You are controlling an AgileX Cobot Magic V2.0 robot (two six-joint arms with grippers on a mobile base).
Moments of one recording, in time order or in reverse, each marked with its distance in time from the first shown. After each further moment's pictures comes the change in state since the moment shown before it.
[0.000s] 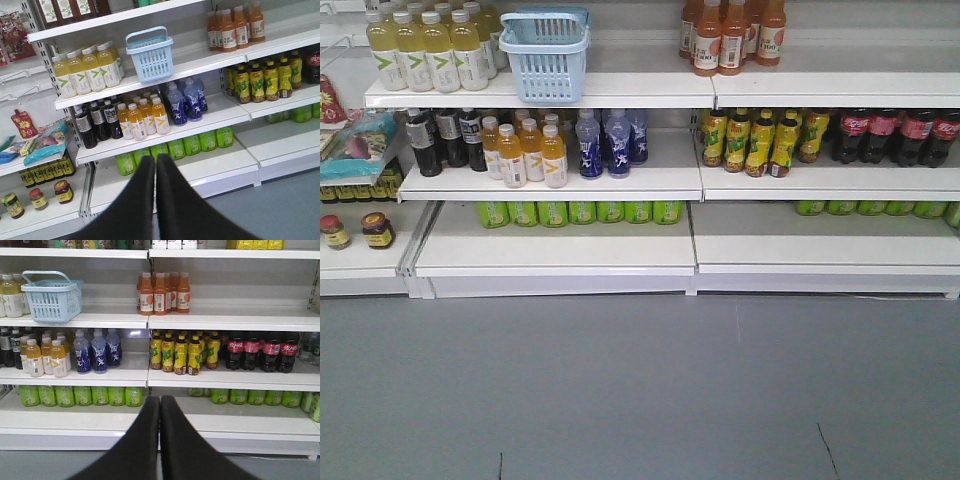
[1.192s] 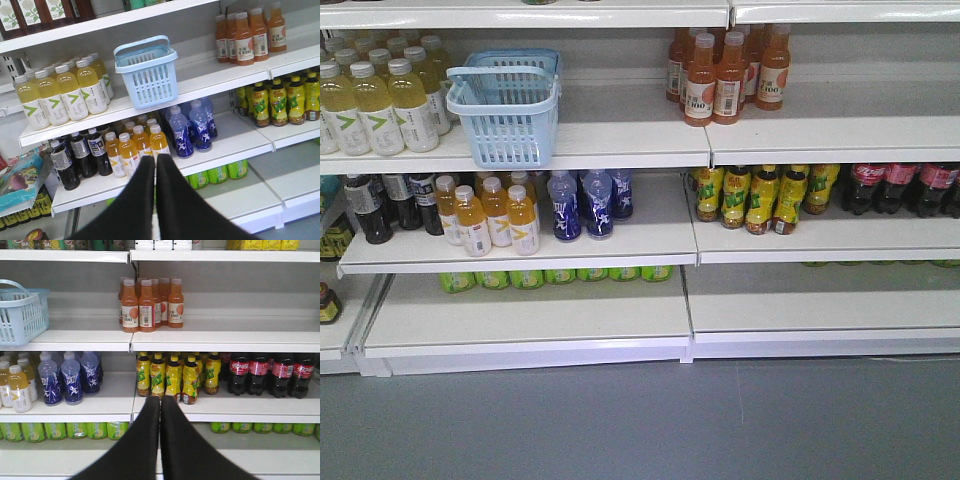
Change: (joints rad) left arm 0.000 0.000 0.000 0.000 0.000 0.000; right arm 0.000 0.000 0.000 0.000 0.000 0.000
